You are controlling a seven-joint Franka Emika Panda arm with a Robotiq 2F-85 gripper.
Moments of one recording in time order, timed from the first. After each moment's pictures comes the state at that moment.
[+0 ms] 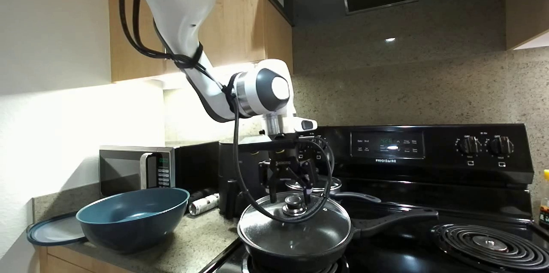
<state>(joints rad) -0.07 0.02 -0.10 -2.26 -0.14 2.32 0.04</state>
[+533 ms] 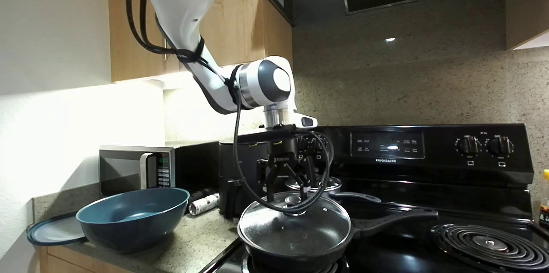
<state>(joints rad) -0.06 0.02 -0.09 -2.20 -0.15 2.15 0.07</state>
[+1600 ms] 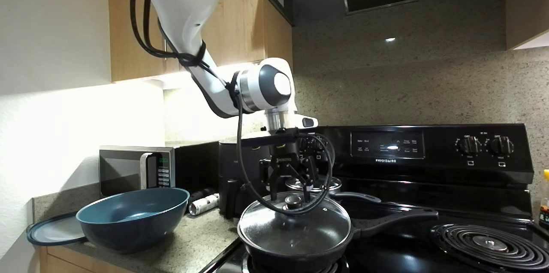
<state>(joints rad) -0.06 0.04 -0.09 -2.20 -0.15 2.24 0.05</state>
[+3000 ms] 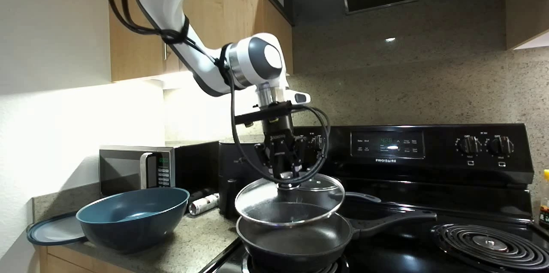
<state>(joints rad) -0.06 -0.10 -0.07 -2.21 -0.20 2.16 0.05</state>
